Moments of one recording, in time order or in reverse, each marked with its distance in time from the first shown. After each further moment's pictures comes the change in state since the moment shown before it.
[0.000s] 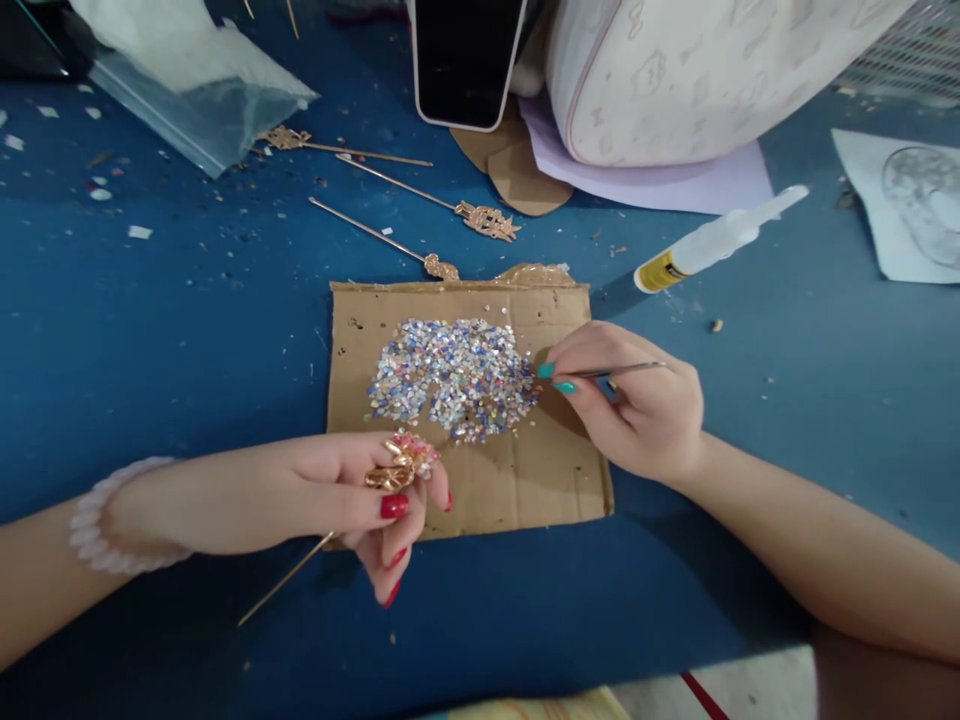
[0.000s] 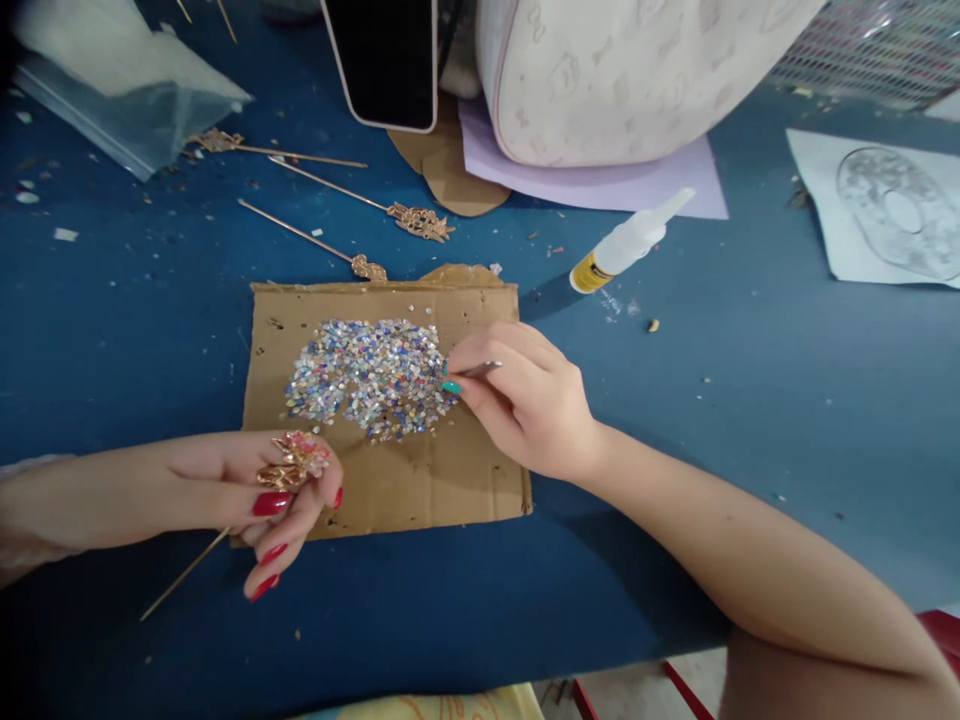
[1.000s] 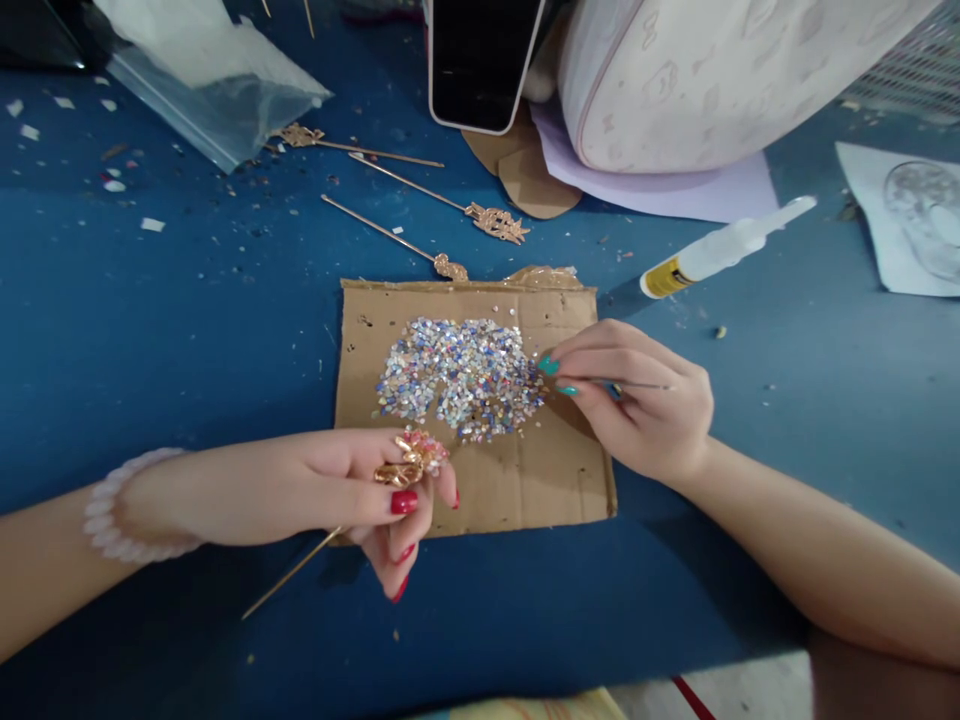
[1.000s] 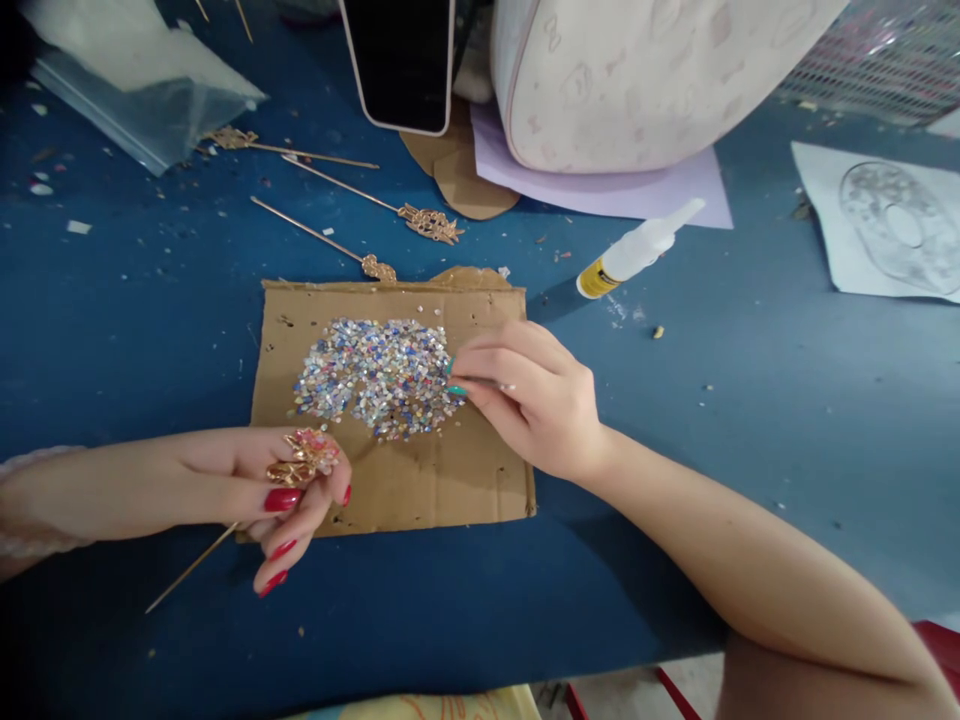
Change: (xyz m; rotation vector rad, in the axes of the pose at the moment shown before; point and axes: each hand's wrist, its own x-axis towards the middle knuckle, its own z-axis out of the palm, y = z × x) left_hand 0.003 -0.007 -0.004 -0.032 -0.011 0.039; right_hand -0.001 -0.001 -0.005 -0.066 -0.038 0.004
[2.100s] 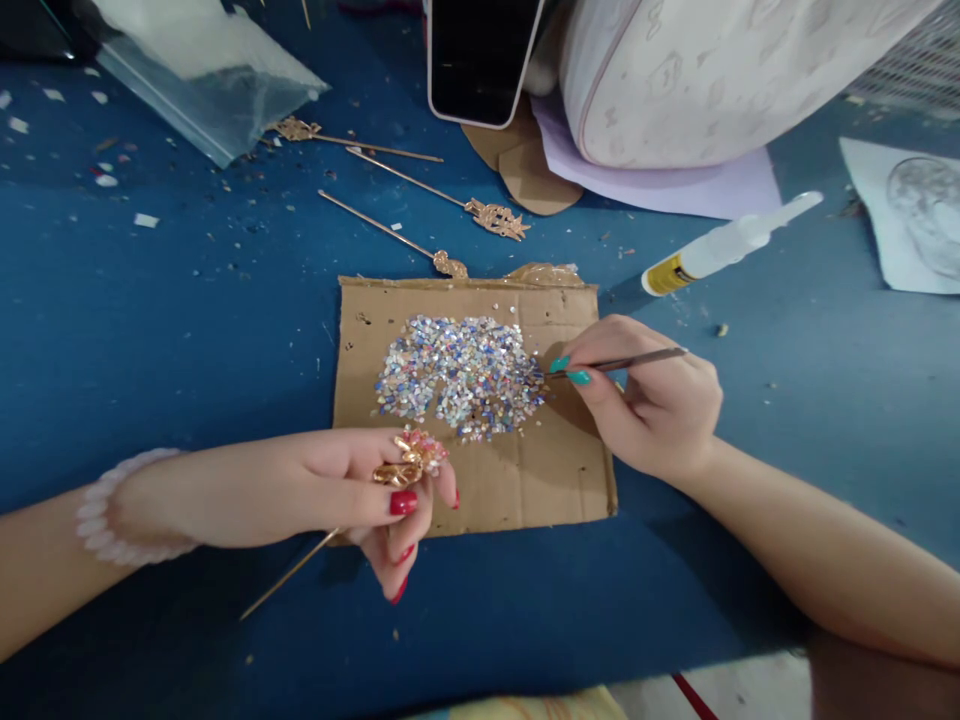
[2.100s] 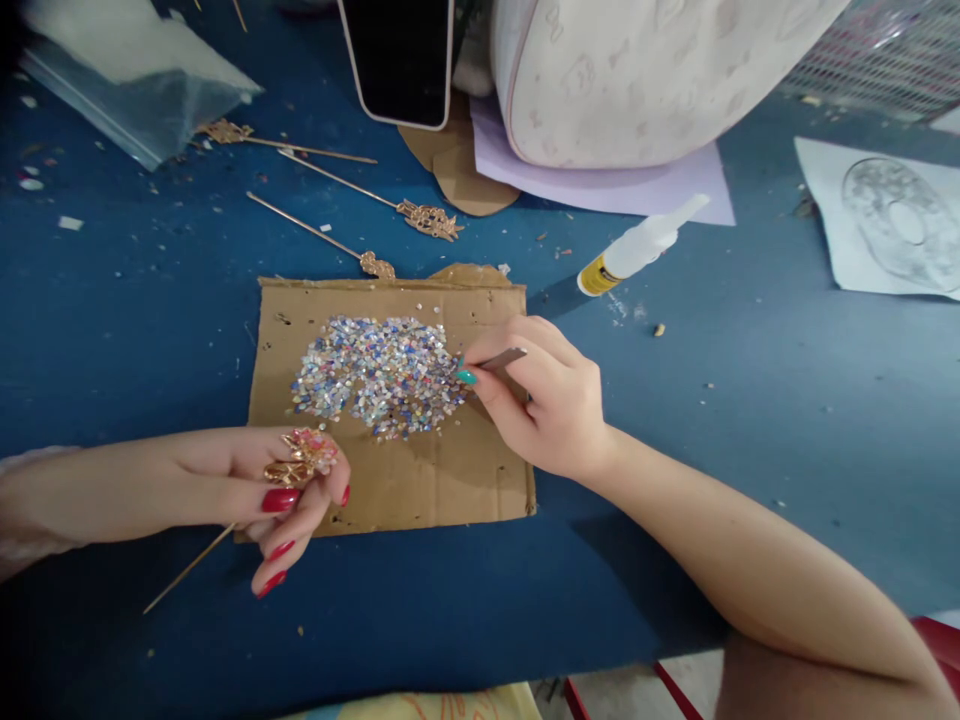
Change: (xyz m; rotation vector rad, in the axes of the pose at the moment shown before) left_hand -0.001 0.003 0.001 0.021 0.002 -0.020; right_hand 0.000 0.003 0.000 0.004 0.029 0.032
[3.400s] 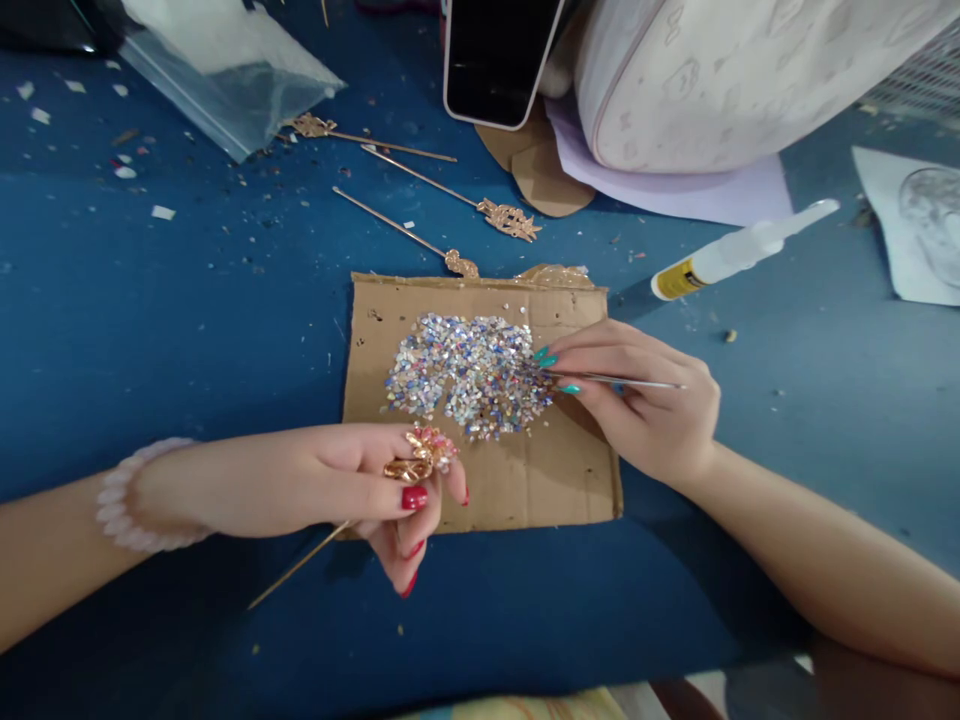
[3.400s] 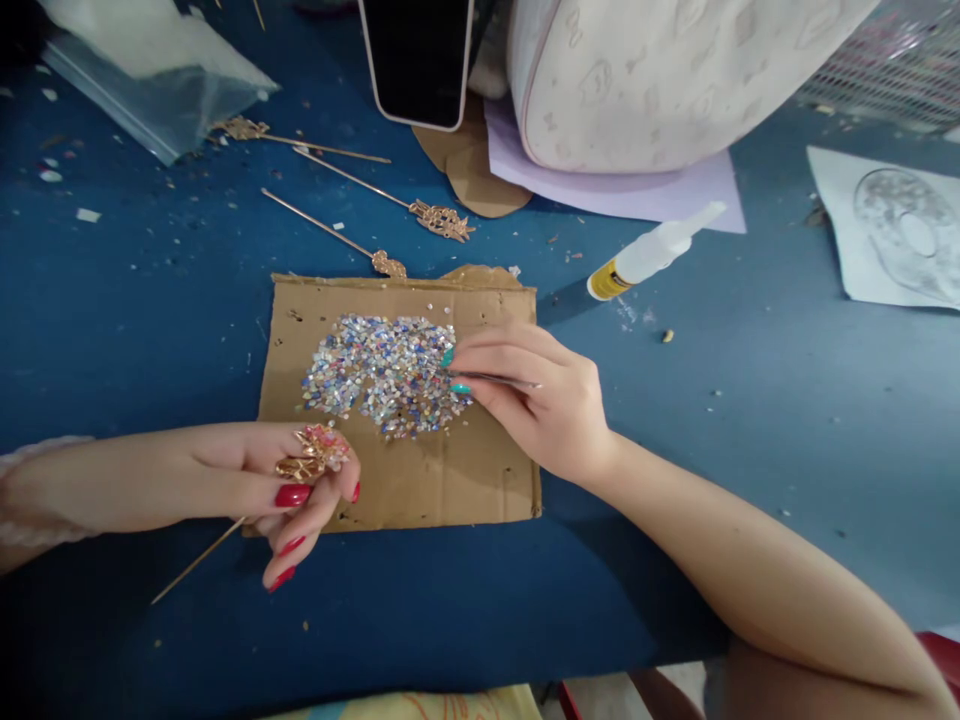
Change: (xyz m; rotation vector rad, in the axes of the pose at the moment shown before) left_hand 0.004 0.010 0.006 0.078 0.039 -0.031; right_hand 0.001 -0.003 0.003 0.088 -0.039 0.077
